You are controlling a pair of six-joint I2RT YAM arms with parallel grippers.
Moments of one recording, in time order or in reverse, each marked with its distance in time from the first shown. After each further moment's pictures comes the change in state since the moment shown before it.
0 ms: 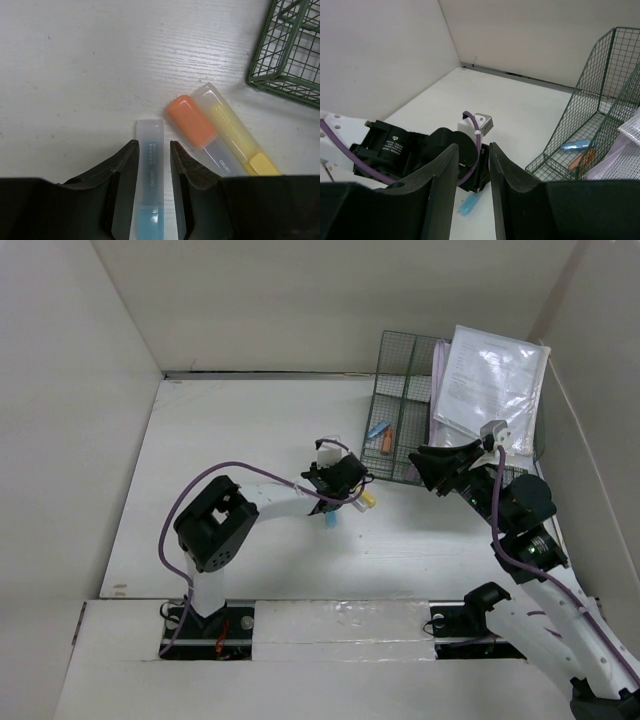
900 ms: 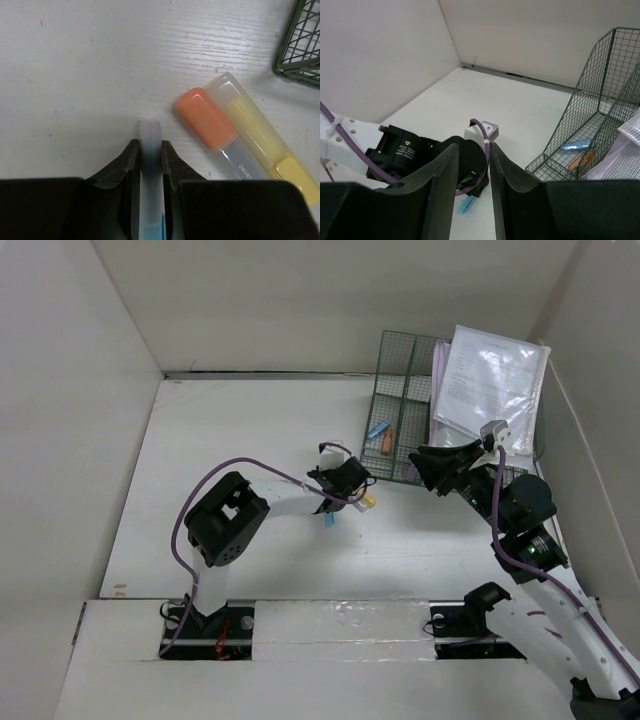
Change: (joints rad) left arm -0.001 0.082 0.040 -0.040 0.006 0.015; right arm 0.000 0.000 0.000 0.000 0.000 0.000
